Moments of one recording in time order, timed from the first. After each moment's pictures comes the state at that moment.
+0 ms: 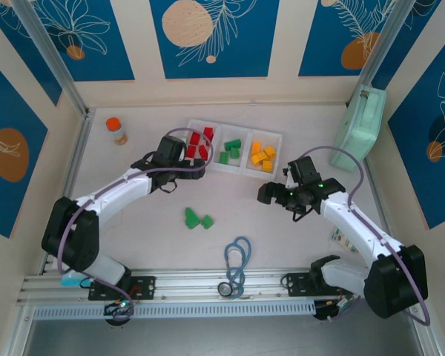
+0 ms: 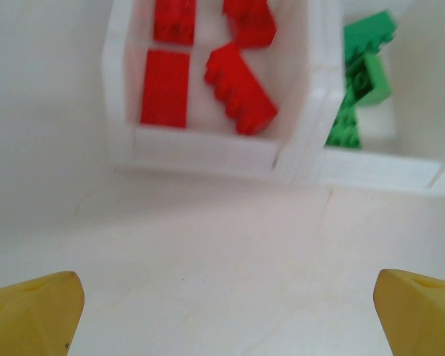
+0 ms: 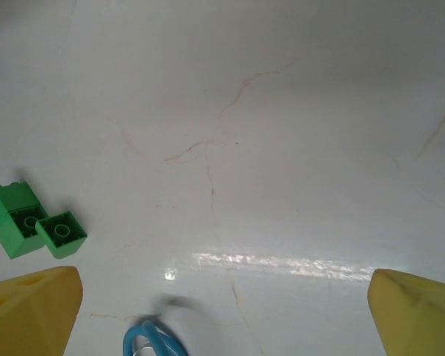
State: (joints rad) left arm -0.53 1.50 1.03 -0.38 -0.09 -0.39; right arm 0.36 1.15 0.80 -0.75 -0.25 0.57
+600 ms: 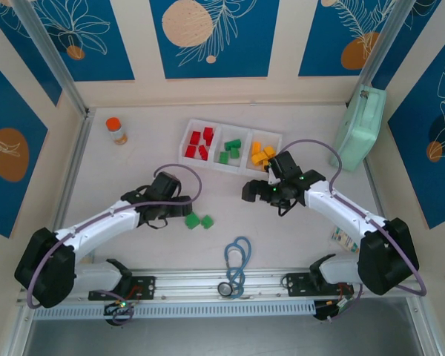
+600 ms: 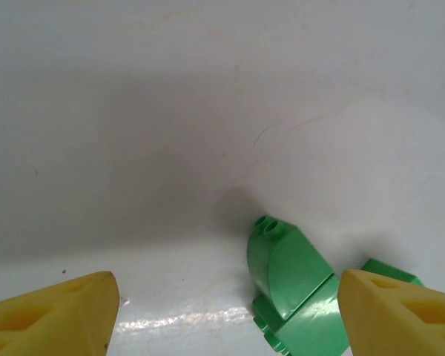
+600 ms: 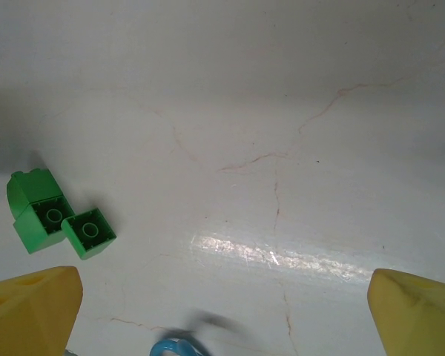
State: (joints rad) left arm -0.63 1.25 0.70 -0.51 -0.08 -0.65; right arm 0.48 1.30 0.88 -0.68 -0.24 0.60
